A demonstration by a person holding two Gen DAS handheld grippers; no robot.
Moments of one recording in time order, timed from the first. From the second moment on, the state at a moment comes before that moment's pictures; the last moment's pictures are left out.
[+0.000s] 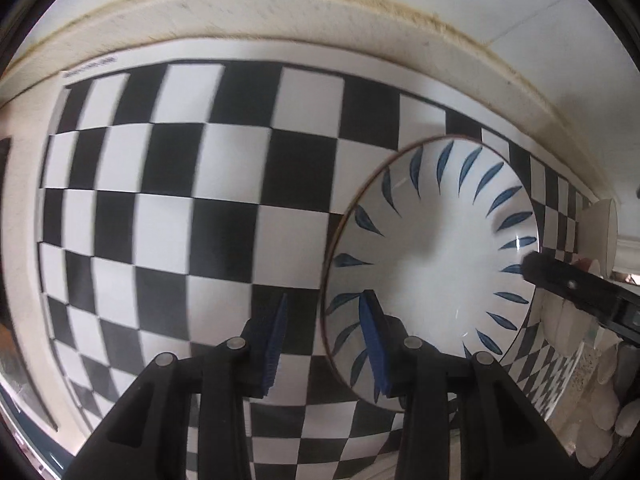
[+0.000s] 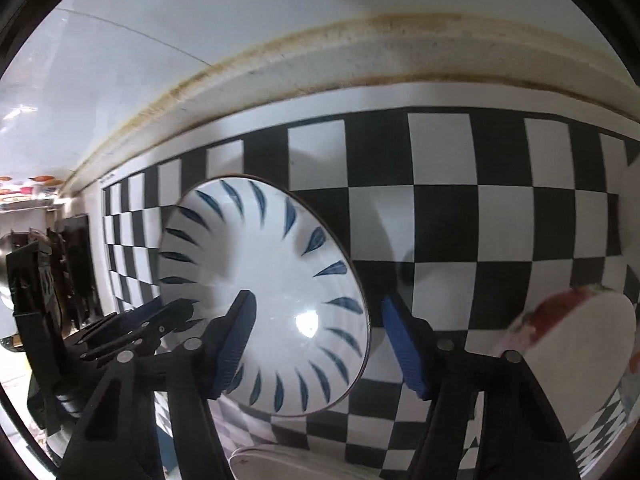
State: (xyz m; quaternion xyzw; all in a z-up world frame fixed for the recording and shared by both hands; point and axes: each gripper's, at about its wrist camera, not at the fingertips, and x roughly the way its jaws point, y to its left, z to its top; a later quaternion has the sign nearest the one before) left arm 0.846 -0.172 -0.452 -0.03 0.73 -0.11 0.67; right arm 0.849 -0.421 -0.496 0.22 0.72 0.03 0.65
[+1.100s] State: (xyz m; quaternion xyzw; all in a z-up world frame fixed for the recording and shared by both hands) left arm 0.779 -0.201 -0.372 0.00 0.67 -0.14 0.73; right arm 0.785 -0.421 -0.433 0.19 0.68 0.05 0.70
